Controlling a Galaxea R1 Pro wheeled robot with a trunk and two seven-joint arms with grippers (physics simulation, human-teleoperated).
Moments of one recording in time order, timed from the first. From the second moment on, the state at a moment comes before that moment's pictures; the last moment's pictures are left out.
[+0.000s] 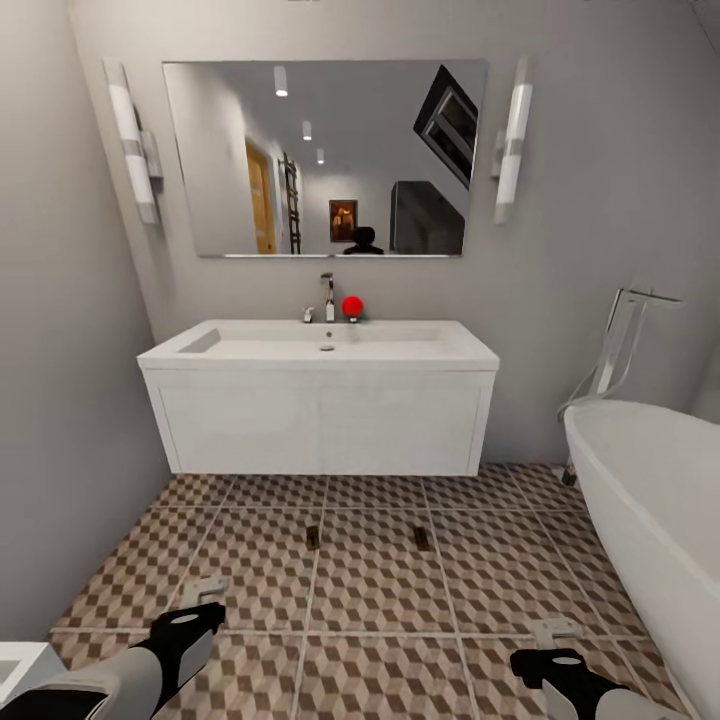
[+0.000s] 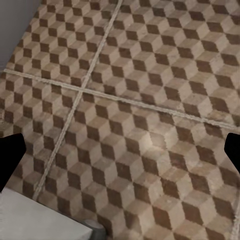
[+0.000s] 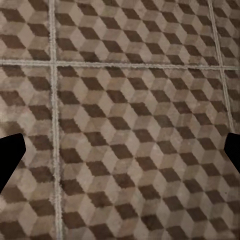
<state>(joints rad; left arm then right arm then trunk) -0.72 0.05 -0.06 0.00 0.17 -0.05 0.33 -0.63 -0.13 -0.27 0.02 0.33 -0.02 -0.12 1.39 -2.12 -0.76</state>
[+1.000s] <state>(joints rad) -0.60 0.08 -0.06 0.00 0.17 -0.06 0.33 -0.53 -0.15 -0.28 0.03 0.33 -0.03 -0.12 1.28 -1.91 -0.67</state>
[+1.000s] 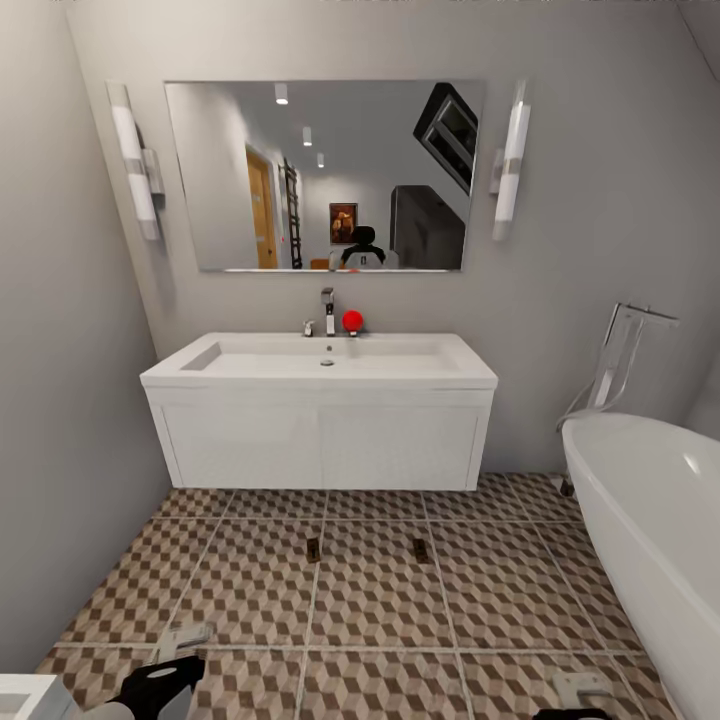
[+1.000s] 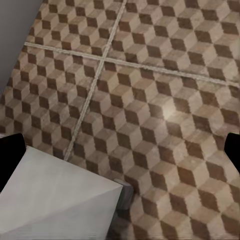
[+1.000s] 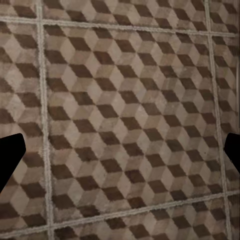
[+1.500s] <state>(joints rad) -0.51 0.08 -0.06 0.00 0.17 -0.06 0.33 -0.48 -0.17 -0.28 0.03 0.27 -0.05 -0.12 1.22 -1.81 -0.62</state>
